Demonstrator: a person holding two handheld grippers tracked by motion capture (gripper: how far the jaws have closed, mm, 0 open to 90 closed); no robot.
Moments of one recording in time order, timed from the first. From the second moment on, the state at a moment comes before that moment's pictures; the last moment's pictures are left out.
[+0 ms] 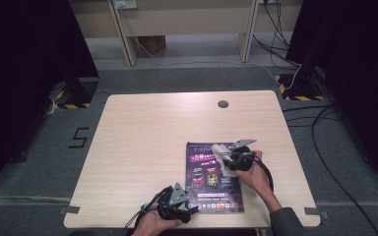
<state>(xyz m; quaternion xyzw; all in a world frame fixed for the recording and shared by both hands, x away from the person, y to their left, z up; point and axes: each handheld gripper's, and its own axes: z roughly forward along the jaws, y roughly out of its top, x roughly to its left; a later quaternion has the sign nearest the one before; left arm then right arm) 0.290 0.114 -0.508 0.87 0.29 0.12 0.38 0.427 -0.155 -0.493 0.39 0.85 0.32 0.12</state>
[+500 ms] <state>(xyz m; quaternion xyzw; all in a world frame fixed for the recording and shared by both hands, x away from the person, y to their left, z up) 0.291 0.111 -0.509 0.87 0.29 0.13 0.38 0.429 -0.172 -0.492 0.41 0.85 0.31 0.13</state>
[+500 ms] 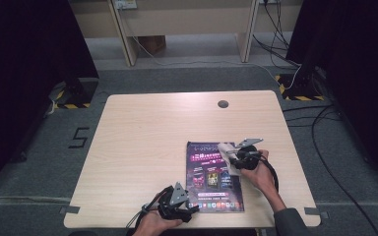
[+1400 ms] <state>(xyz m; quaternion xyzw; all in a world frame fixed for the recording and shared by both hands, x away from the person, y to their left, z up) 0.291 0.110 -0.510 0.86 0.29 0.15 0.39 0.435 -0.181 -0.494 0.44 0.83 0.31 0.15</state>
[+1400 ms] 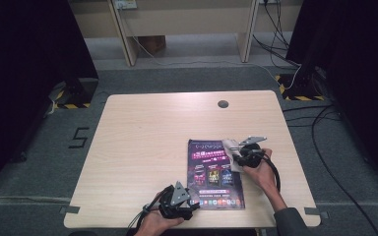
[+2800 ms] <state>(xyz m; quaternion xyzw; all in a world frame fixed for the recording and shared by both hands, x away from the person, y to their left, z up) 0.290 0.111 -0.511 0.86 0.30 0.14 0.39 0.415 -0.063 -0.497 0.31 0.88 0.34 0.10</state>
